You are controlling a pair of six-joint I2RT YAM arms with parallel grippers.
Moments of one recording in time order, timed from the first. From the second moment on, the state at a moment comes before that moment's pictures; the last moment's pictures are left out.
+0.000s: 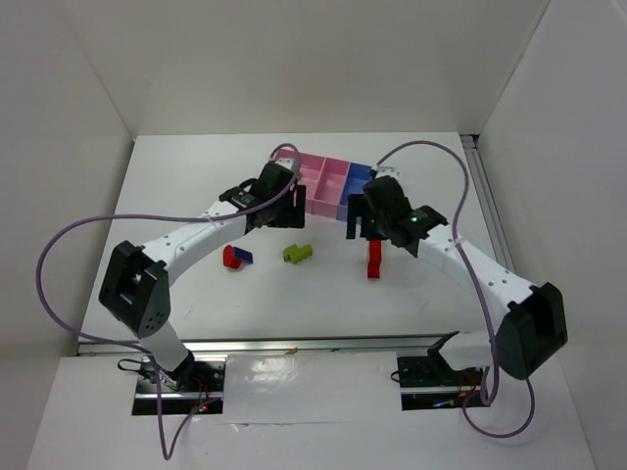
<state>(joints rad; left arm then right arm) -0.60 1.68 1.39 -0.52 -0.17 -0.45 0.53 1.30 1.09 -0.58 0.23 0.47</state>
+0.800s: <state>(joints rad) -0.46 1.38 1.18 -0.66 -0.16 -0.59 0.74 1.82 1.26 -0.41 0.18 0.94</state>
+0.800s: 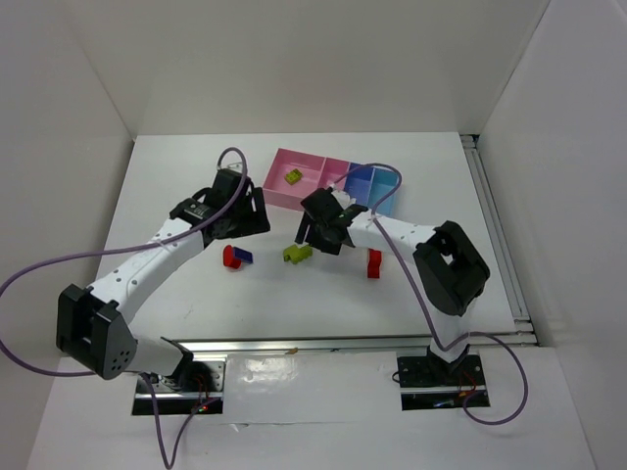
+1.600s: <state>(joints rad) -0.46 1.35 1.15 -0.67 -0.14 -0.58 0.72 1.98 1.34 -0.43 0.18 1.16</state>
